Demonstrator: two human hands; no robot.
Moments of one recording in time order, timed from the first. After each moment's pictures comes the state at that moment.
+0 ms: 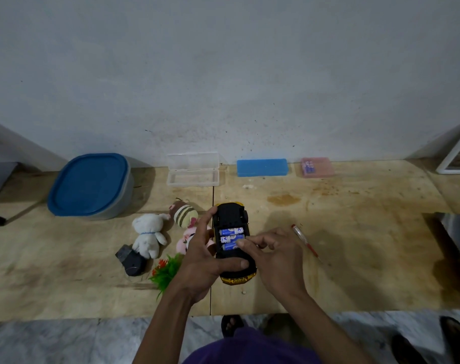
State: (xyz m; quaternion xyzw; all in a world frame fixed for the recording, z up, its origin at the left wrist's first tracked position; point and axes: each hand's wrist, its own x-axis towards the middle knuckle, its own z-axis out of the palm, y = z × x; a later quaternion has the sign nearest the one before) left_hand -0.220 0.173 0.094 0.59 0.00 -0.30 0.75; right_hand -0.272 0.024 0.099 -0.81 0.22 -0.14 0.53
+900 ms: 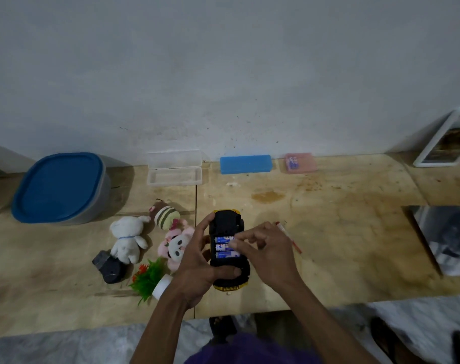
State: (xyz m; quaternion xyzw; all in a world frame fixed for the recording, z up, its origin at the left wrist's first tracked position) left_hand -0.215 0.154 0.061 0.61 -0.02 -0.34 0.72; right_hand -0.262 -0.013 0.082 -0.83 0.18 -0.06 0.52
